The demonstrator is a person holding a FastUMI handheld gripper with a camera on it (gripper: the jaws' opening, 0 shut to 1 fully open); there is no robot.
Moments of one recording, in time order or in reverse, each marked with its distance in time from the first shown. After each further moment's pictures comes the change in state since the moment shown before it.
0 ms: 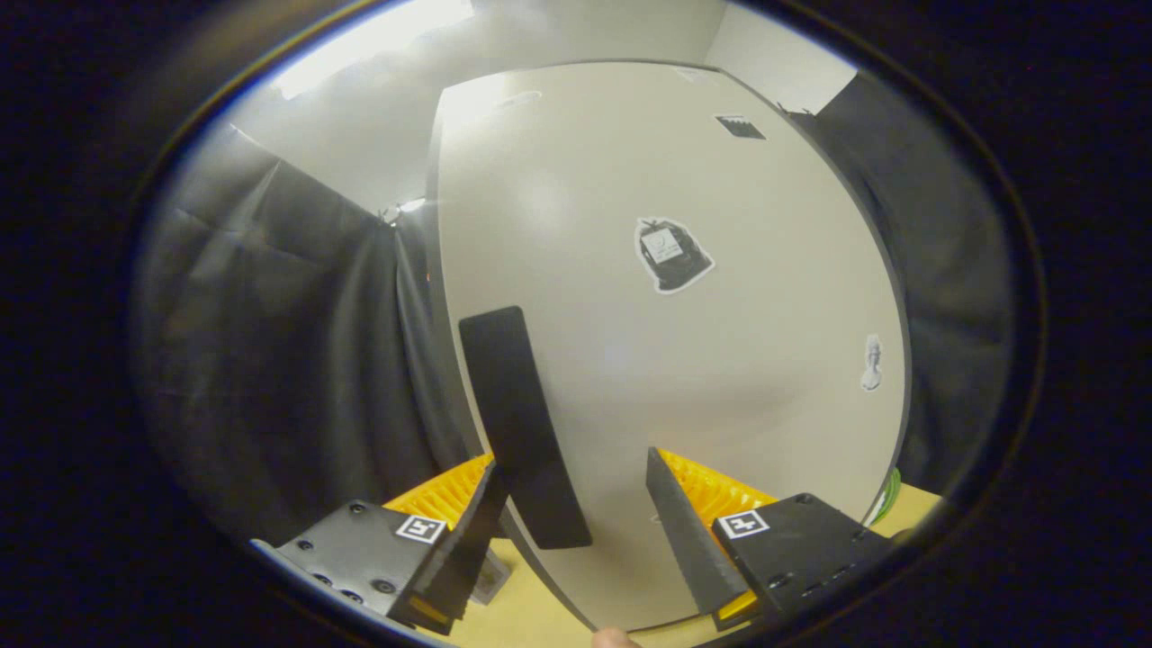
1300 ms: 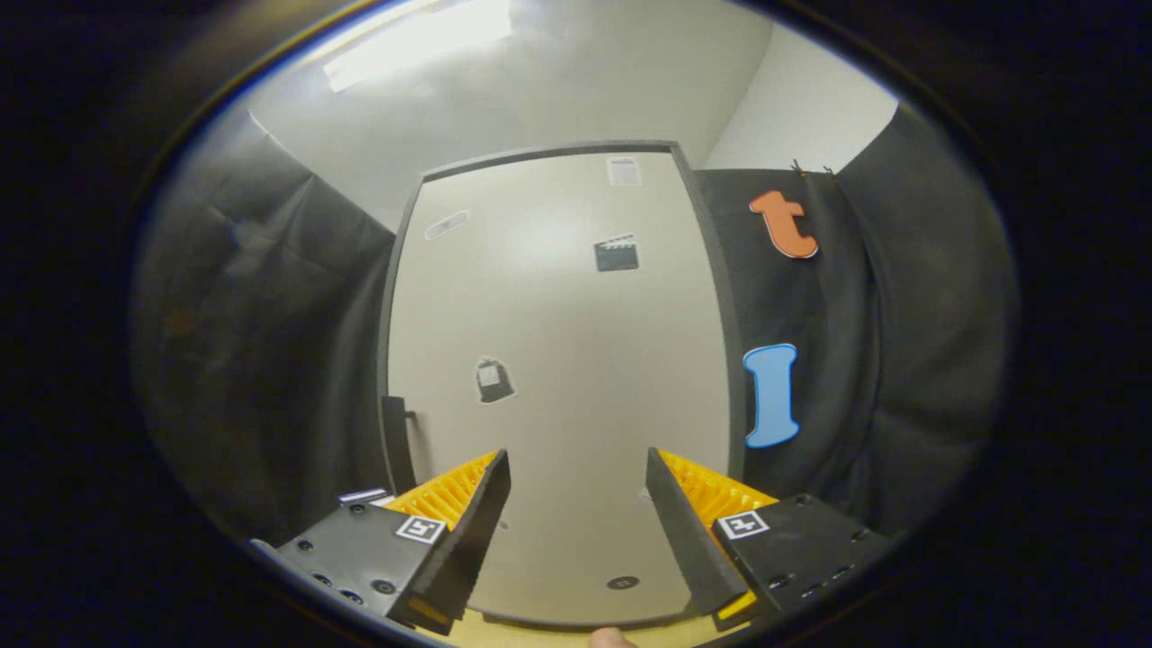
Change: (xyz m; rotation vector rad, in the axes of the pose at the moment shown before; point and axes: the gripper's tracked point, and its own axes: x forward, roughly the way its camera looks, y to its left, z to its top) arm -0.087 -0.178 0.116 -0.184 -0.062 0.051
